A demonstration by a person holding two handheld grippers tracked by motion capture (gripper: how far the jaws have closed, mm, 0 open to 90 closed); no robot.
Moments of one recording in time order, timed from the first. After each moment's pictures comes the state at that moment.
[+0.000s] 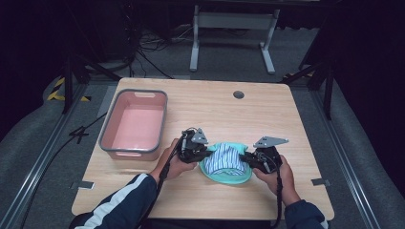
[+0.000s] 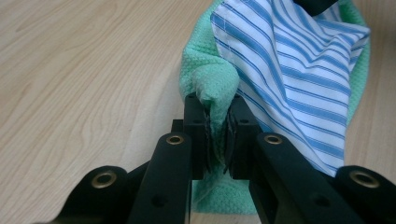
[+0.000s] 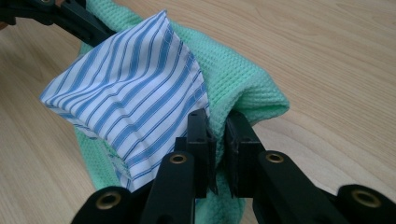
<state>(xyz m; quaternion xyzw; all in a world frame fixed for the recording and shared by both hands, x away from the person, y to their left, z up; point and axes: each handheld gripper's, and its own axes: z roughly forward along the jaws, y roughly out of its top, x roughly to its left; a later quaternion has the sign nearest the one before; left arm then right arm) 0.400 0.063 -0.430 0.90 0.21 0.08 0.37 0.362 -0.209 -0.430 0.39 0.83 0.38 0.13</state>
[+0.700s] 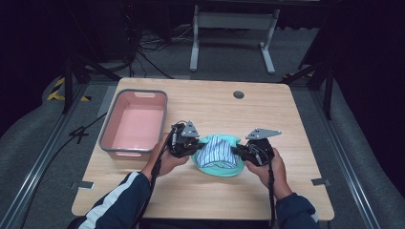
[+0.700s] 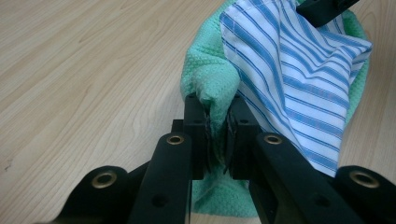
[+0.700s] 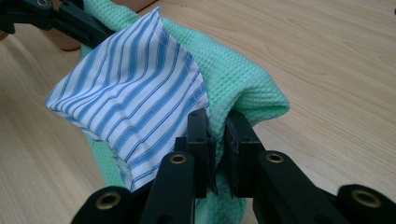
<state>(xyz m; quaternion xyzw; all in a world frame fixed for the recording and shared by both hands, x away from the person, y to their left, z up) 0.399 0.087 -0.405 0.89 0.24 0.11 0.38 0.373 -0.184 -0.409 0.38 0.82 0.40 0.13</state>
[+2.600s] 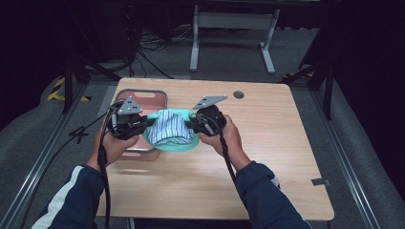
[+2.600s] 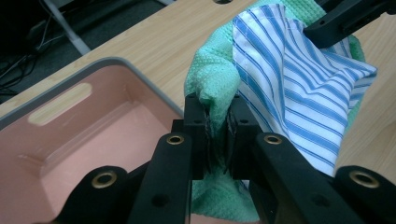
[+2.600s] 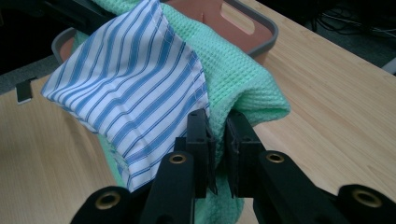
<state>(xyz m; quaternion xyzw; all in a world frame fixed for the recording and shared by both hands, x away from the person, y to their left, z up) 0.396 0.223 -0.325 0.84 0.33 0.21 0.38 0.425 -0.046 -0.337 0.29 0.85 0.42 0.13</state>
